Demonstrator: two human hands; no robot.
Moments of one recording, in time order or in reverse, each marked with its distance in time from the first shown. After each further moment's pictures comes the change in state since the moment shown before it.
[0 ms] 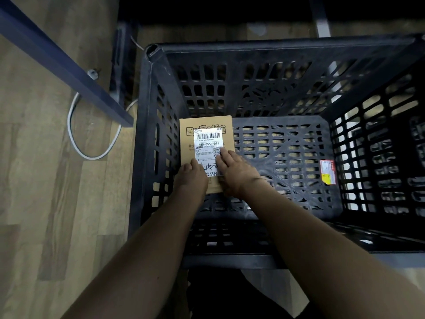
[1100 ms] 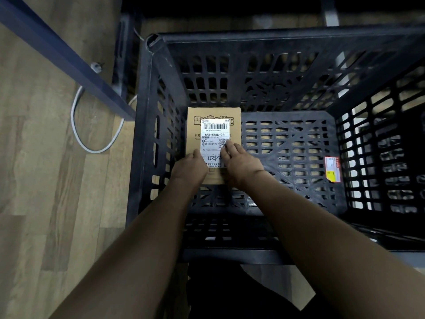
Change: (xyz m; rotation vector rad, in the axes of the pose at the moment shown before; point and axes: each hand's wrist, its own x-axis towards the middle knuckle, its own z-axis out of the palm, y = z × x) left_hand 0.016 -0.013 0.009 -0.169 0.114 -0.010; right_hand 0.001 0.002 -0.004 -0.011 0.039 0.034
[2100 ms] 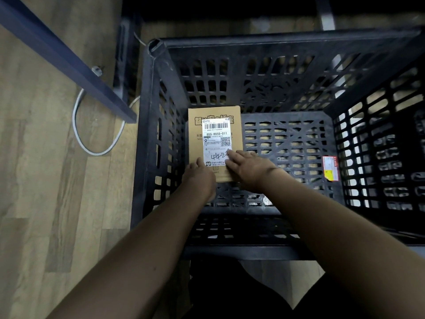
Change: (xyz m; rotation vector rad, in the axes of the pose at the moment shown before) left_hand -0.017 0.028 -0.004 0.043 -0.181 -0.054; right_hand -0.016 0.024 -0.003 -0.178 -0.128 -0.151
